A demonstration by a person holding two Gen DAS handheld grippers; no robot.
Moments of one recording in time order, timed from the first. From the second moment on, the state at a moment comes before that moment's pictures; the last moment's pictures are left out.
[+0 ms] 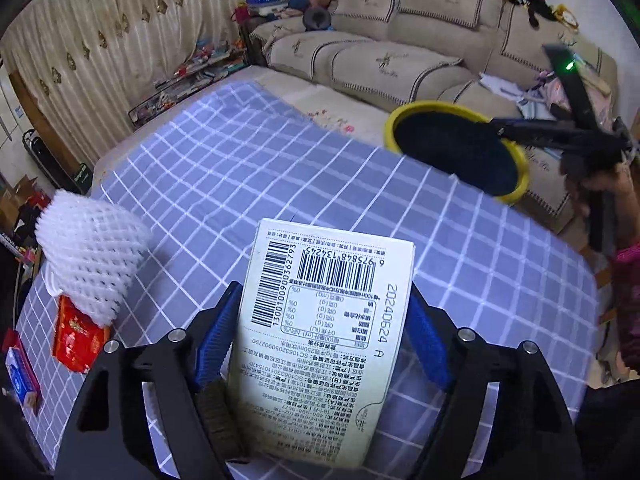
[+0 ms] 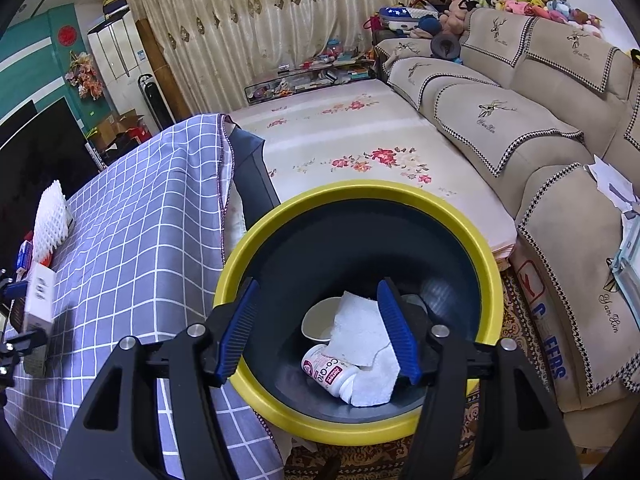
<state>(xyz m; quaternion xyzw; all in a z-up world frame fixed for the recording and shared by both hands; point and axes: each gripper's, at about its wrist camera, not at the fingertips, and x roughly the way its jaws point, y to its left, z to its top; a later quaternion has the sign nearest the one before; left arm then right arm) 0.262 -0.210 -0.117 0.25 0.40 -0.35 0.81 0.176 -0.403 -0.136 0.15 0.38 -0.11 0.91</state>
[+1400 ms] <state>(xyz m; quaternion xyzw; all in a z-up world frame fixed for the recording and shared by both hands) 0.293 -0.518 -0.133 0.23 0.39 -0.47 0.75 0.076 -0.496 -0.096 0.19 0.31 -0.20 0.91</state>
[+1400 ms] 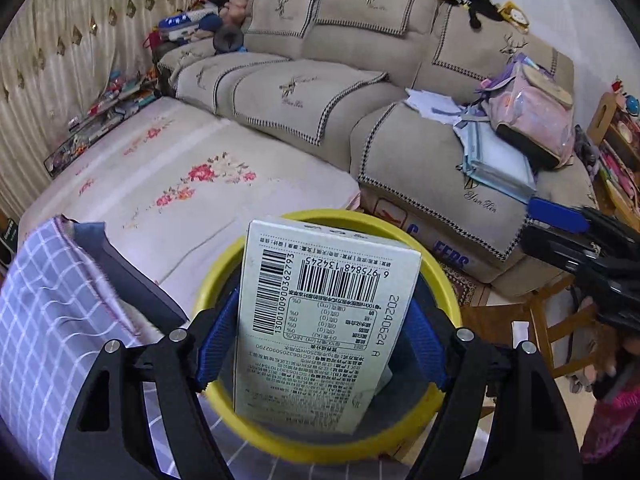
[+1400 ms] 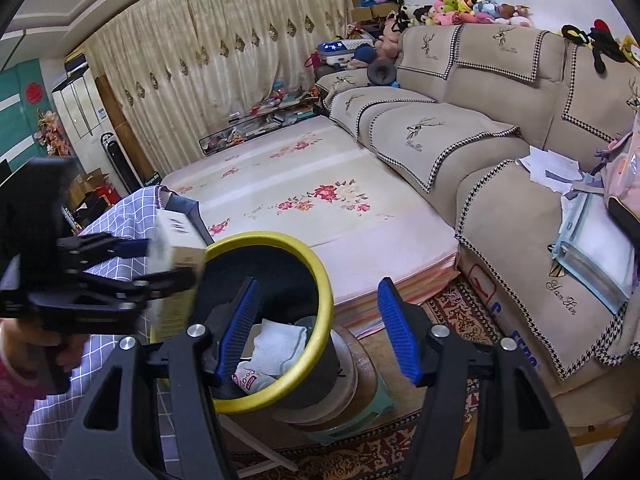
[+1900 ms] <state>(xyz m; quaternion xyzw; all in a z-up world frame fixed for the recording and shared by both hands) 0.274 -0.409 -0.085 0.14 0.36 -0.40 0.83 0.081 -0.475 -0.098 0.19 0.32 -0.18 0.91</state>
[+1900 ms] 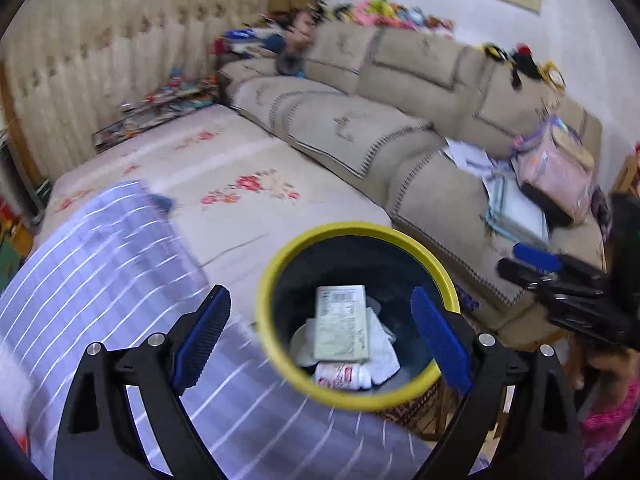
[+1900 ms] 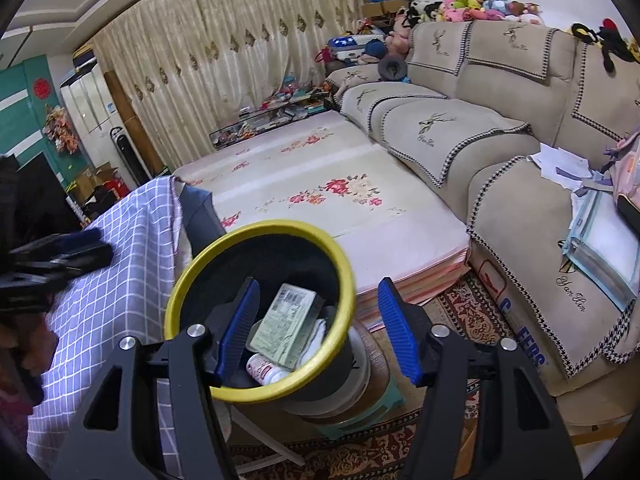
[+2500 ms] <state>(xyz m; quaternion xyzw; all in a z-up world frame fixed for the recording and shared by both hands) 0.165 -0.064 -0.050 -0.01 0.30 -0.11 0.95 0.176 -0.237 -0.092 0.07 0.37 0.07 0.93</state>
